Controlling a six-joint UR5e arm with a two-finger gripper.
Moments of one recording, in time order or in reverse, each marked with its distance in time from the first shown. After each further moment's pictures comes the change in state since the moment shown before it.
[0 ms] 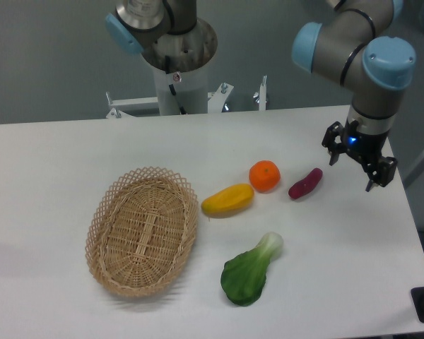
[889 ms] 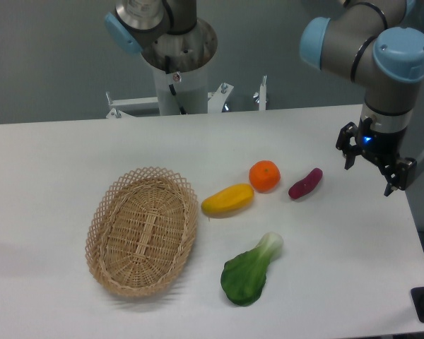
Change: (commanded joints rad) arm -0.035 -0.035 0.233 -0.099 -0.002 -0.009
